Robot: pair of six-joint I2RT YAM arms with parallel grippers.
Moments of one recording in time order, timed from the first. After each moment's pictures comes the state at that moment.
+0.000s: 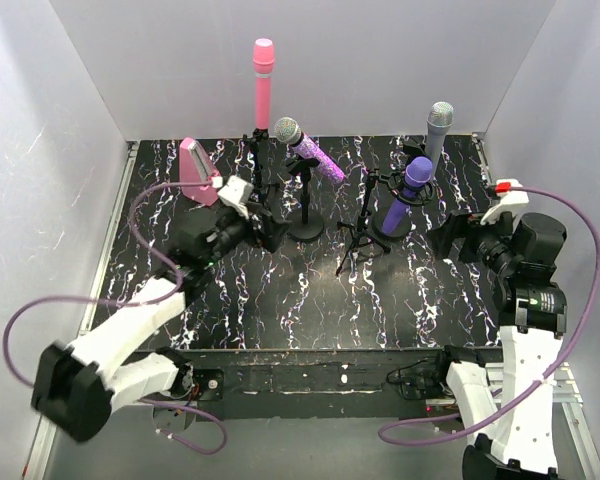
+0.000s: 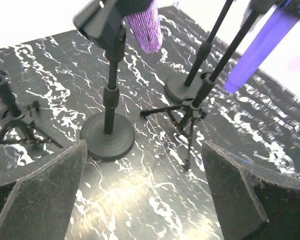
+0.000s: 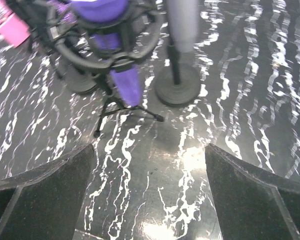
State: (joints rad) left arm -0.53 1.19 0.67 0.45 0.21 -0.14; right arm -0.15 0.68 0.98 -0.70 -0.52 0.00
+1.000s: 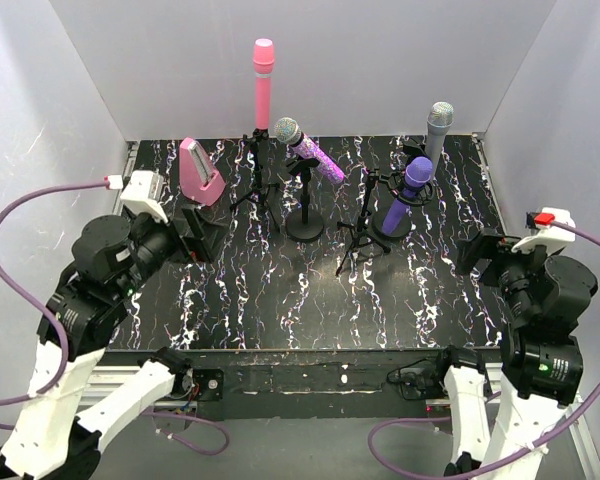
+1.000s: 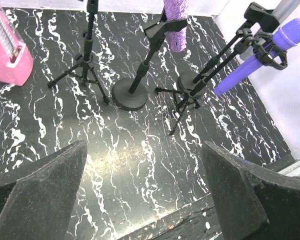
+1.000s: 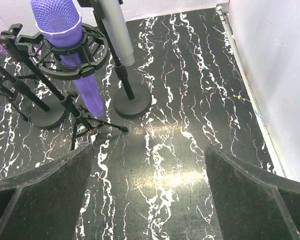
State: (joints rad) left arm -0.48 0.77 1.33 -0.80 -0.01 -0.36; right arm -0.22 0.49 1.14 -0.90 -0.22 0.09
